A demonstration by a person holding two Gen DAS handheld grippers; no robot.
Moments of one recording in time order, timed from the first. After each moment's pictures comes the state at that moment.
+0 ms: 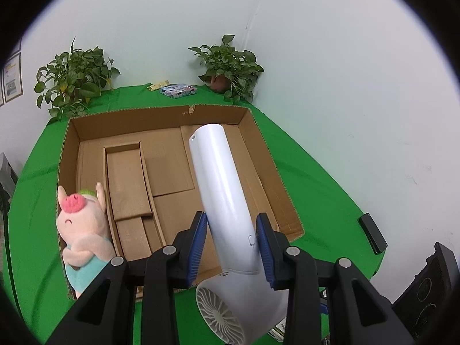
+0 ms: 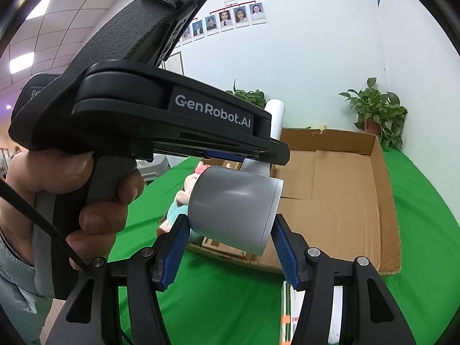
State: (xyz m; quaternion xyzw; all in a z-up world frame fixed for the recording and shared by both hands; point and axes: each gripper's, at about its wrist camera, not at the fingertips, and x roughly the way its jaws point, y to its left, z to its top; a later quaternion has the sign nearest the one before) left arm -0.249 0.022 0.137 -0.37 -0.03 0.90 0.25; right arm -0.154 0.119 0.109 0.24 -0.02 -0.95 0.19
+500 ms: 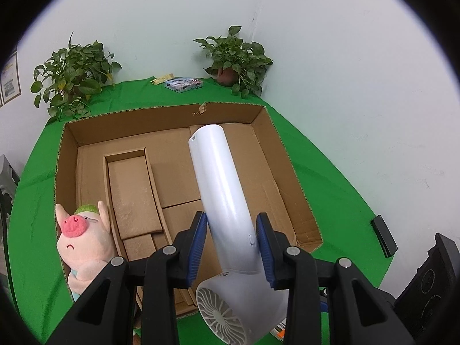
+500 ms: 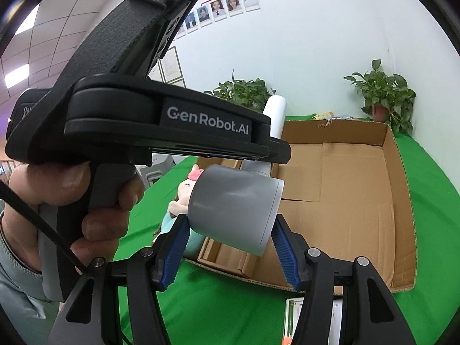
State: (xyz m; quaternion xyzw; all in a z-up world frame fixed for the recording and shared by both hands) left arm -0.301 0.019 0.128 -0.39 -0.02 0.89 0.24; right arm -0.228 0.124 0.111 0.27 -0.05 -0.94 0.20
